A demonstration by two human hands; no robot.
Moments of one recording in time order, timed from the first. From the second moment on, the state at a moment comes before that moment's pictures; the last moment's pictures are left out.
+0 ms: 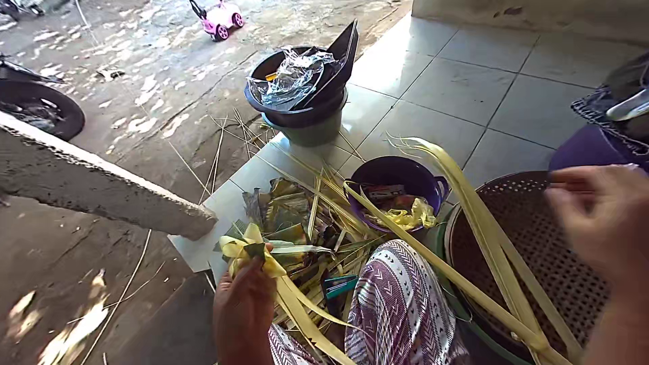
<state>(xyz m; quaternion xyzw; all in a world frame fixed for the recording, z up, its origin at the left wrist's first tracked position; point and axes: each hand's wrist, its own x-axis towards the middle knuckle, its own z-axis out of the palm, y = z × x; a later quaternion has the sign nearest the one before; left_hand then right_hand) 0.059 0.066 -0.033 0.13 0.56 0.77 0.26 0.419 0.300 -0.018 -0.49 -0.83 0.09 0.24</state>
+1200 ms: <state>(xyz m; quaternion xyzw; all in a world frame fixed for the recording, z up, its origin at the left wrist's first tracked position) 0.047 0.187 -0.117 0.39 0.53 0.59 0.48 0.219 0.378 -0.151 -0.43 -0.83 0.32 -0.14</state>
